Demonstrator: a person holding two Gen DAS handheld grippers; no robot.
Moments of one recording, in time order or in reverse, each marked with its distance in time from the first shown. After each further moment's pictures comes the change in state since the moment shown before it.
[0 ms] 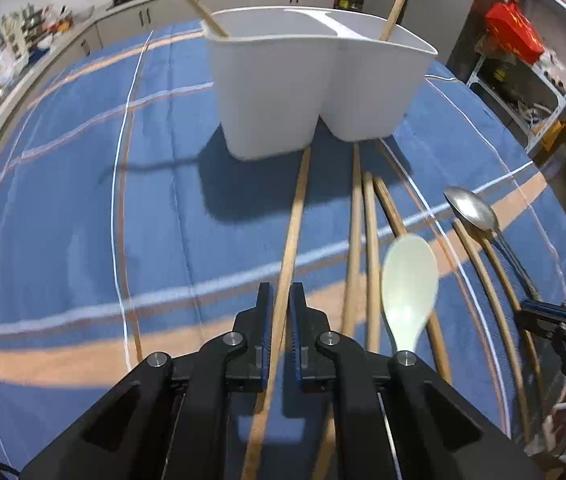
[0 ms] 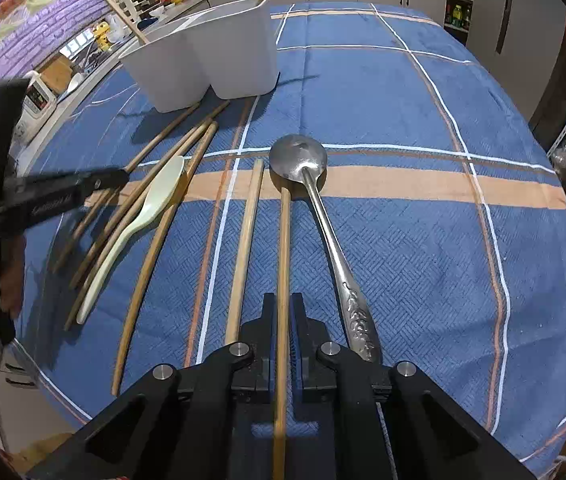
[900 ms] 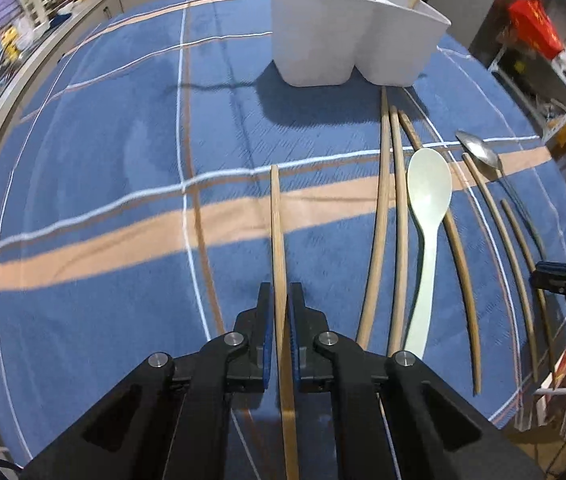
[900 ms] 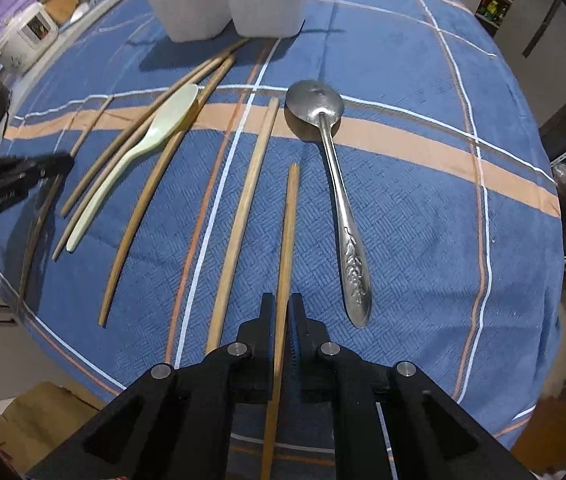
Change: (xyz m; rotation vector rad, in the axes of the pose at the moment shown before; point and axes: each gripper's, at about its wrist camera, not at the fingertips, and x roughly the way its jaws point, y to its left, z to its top) left arm -0.025 0.022 -0.045 -0.031 0.109 0.063; right arm 0.008 0.018 0.008 -0.166 0.257 -0.101
